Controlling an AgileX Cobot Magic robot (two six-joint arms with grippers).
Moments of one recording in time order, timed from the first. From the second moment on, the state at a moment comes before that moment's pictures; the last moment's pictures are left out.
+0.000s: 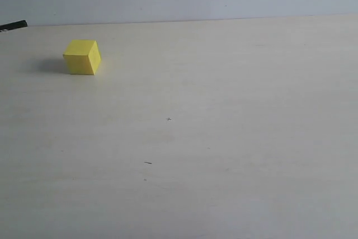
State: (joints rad) left arm 0.25 2.33 -2.08 -0.15 1.03 1.60; right arm -0.01 0.01 0.00 -0.08 0.14 0.08
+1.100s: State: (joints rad) left arm 0.17 2.52 -2.21 -0.13 1.17 1.74; right arm -0.01 0.01 0.00 -0.08 0.14 0.08
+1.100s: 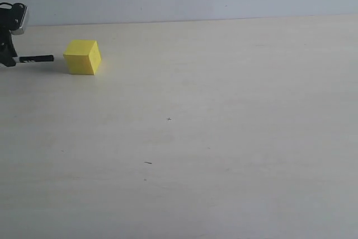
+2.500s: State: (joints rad) left arm 0.08 2.53 -2.21 -0.18 1.16 1.64; right arm -0.01 0.01 0.00 -0.08 0.14 0.08
